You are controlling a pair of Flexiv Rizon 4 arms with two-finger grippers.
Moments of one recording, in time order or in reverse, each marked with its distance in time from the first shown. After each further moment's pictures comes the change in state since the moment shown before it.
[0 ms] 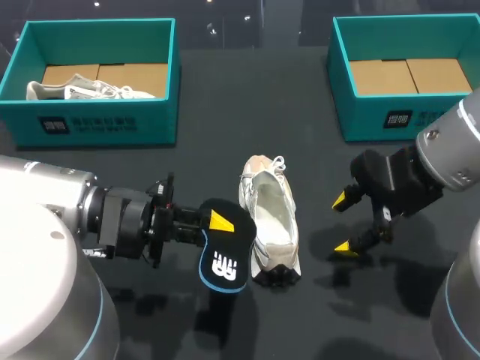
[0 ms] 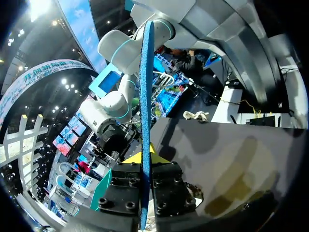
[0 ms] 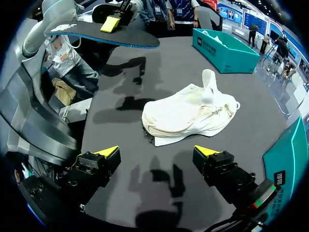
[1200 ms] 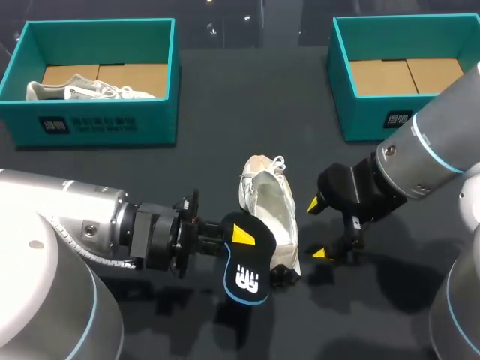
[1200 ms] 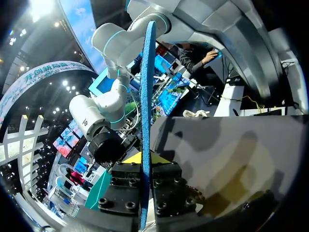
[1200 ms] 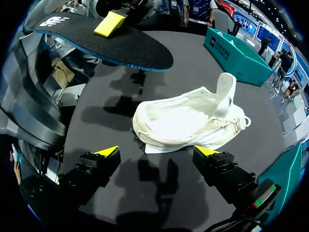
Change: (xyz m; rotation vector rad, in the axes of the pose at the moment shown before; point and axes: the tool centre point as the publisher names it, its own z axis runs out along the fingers) left arm 0.025 0.032 0.038 0.029 -0.008 -0.005; right arm -0.016 0.010 0.048 0.064 -0.025 -0.160
